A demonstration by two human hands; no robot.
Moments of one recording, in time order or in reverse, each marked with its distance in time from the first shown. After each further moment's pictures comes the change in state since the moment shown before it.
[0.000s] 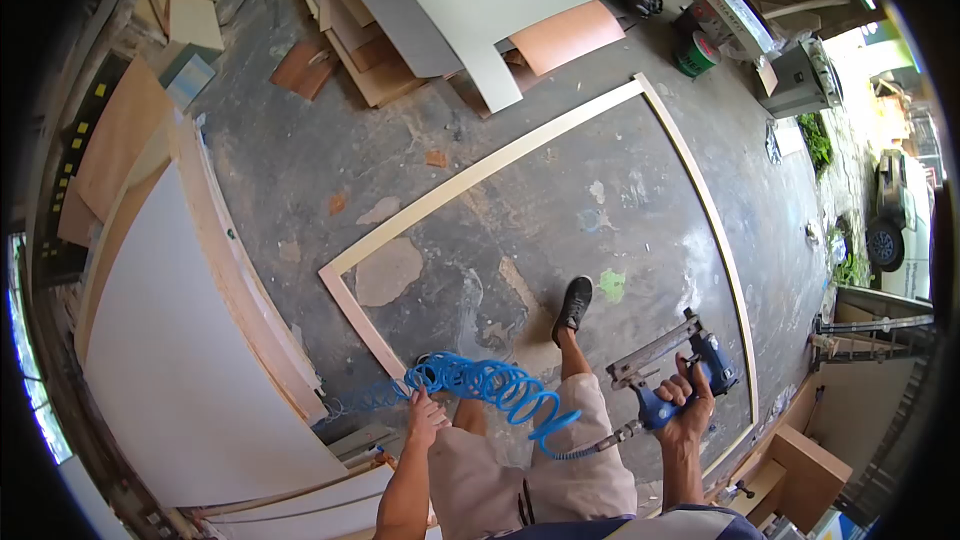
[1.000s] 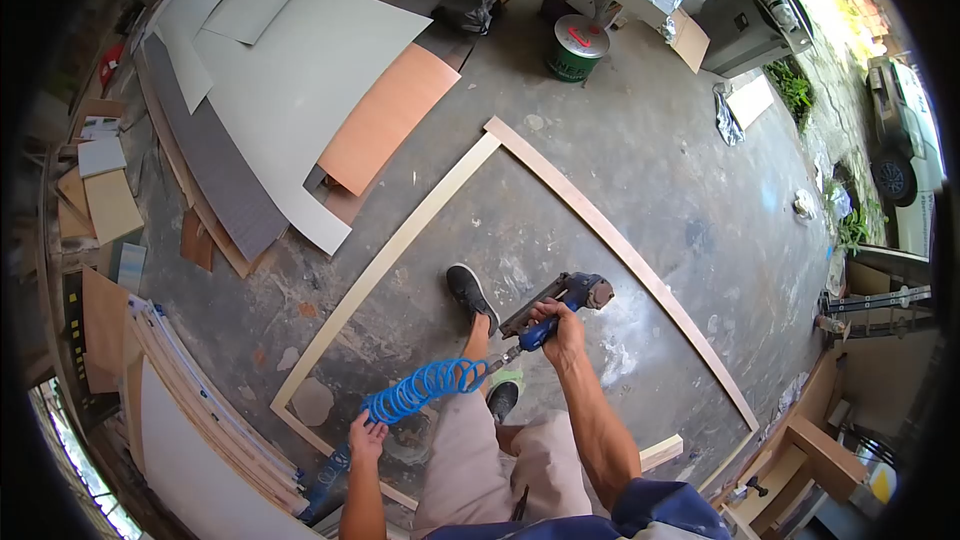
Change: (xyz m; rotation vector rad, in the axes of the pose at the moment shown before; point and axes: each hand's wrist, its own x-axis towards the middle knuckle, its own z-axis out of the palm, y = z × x) left_hand -0.034 0.200 0.435 -0.233 0.191 0.101; right_hand 0.512 -0.254 0.090 -0.166 0.173 0.131
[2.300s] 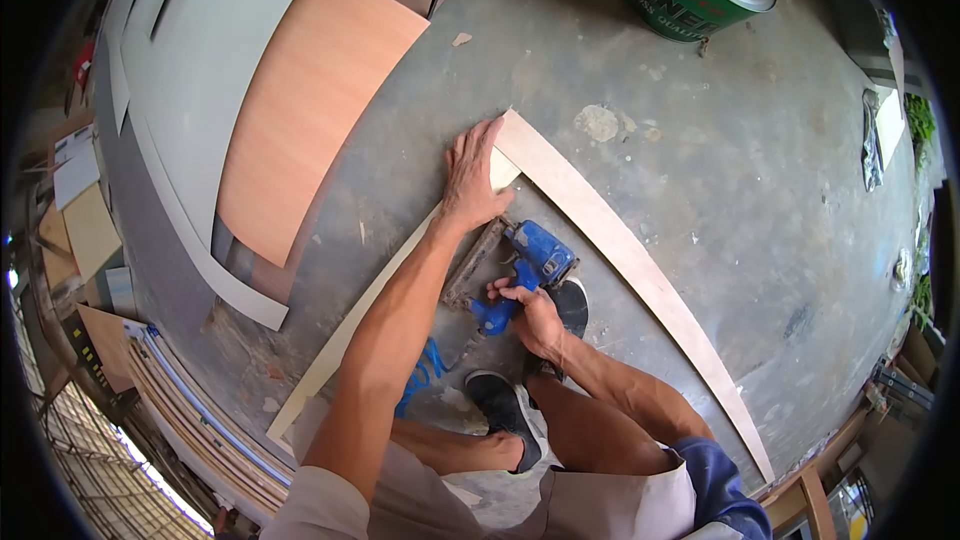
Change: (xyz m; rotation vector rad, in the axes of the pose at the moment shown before) left_hand 0.213 0.097 0.763 1.338 -0.622 1.736; right_hand 0.426 0.032 0.080 -0.191 -0.364 0.343
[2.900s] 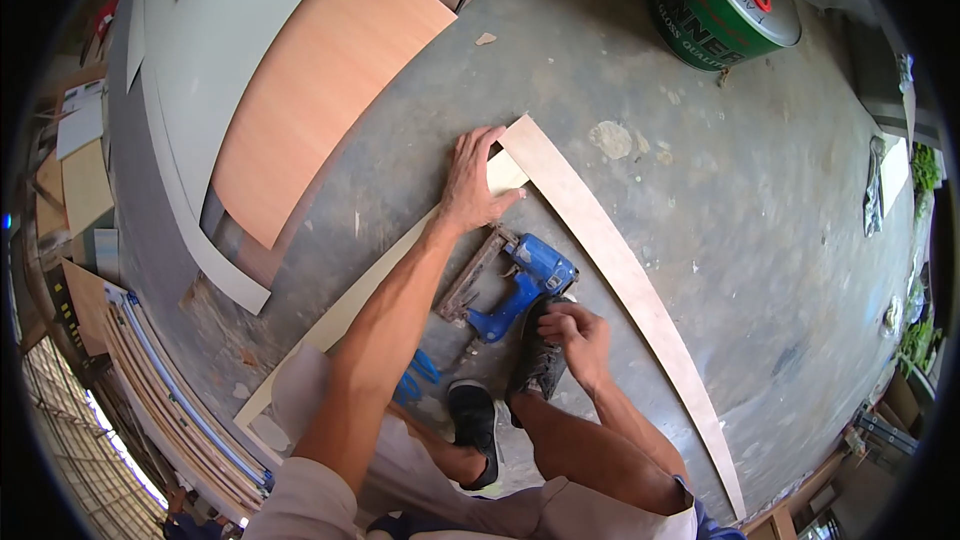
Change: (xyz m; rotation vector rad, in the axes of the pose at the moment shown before) left_hand -0.008 -0.013 0.007 -0.158 0.176 0.063; right_hand -0.060 -0.054 -0.030 -0.761 0.253 -0.297
